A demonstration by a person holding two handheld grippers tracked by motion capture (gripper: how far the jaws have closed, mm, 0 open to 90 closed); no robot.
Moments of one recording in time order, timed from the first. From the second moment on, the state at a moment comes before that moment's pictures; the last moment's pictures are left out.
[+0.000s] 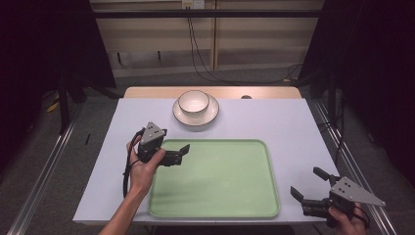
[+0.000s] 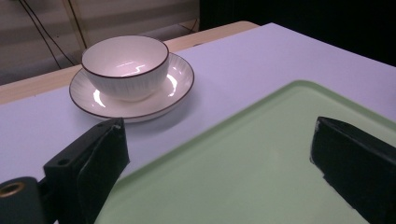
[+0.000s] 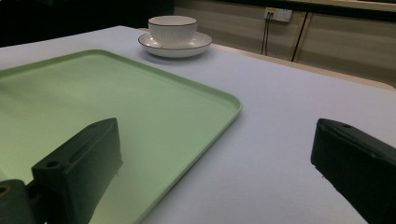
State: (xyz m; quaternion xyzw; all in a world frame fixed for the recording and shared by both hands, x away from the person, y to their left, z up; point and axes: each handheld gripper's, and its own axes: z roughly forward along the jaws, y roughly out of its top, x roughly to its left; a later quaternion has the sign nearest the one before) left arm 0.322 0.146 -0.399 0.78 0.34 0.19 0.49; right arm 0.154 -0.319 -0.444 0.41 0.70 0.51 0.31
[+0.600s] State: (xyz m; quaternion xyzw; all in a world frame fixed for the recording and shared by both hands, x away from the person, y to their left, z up) left arm 0.373 0.139 -0.397 0.77 0.37 0.19 0.48; right arm 0.153 -0.319 -0.444 0.41 0.70 0.50 0.31
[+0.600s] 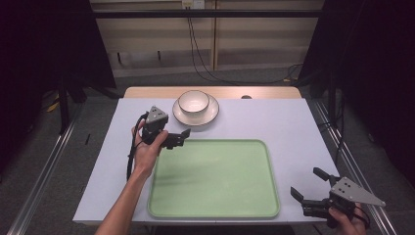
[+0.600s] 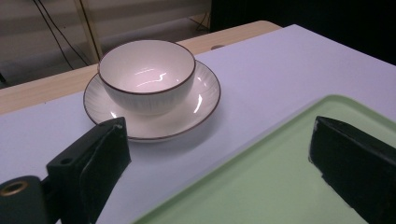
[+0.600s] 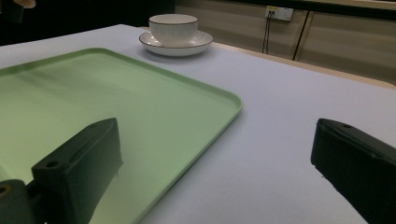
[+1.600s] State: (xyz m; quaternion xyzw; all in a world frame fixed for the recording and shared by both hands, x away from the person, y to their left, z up) left arm 0.463 0.121 -0.402 0.79 0.42 0.20 0.39; right arm 0.152 -0.320 -0.444 0.40 0.70 0.51 0.31
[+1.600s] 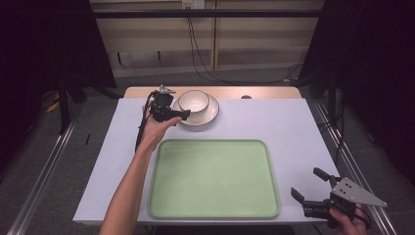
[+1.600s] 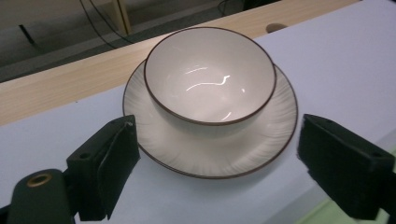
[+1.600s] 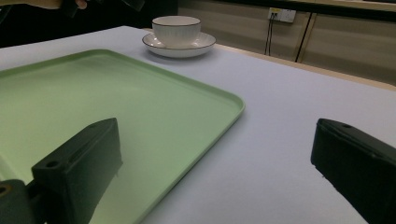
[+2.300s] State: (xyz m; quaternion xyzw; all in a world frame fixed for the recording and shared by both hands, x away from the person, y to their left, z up) left arm 0.517 0.104 -0.420 0.79 0.50 0.17 0.31; right arm 0.151 -0.321 -0.445 0.40 0.70 0.51 0.30
